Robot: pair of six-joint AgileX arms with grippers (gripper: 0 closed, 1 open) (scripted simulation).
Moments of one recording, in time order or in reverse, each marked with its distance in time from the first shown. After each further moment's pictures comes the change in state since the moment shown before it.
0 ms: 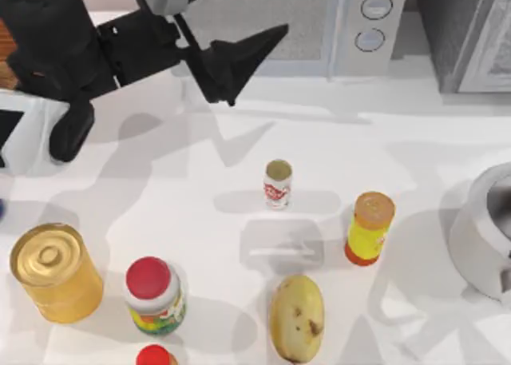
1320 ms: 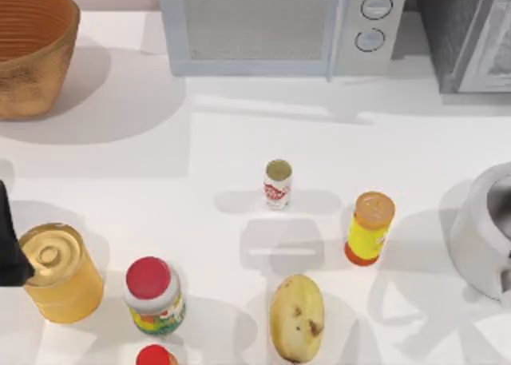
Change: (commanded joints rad) left arm 0.322 -1.789 -0.936 -1.002 -0.831 -0.010; right arm 0.000 0.000 0.000 0.000 0.000 0.000
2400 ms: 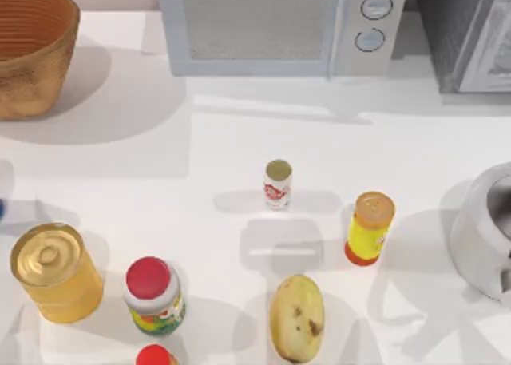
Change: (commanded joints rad) left arm 0.235 0.594 -0.008 0.501 0.051 -0.003; right arm 0.000 0.000 0.000 0.000 0.000 0.000
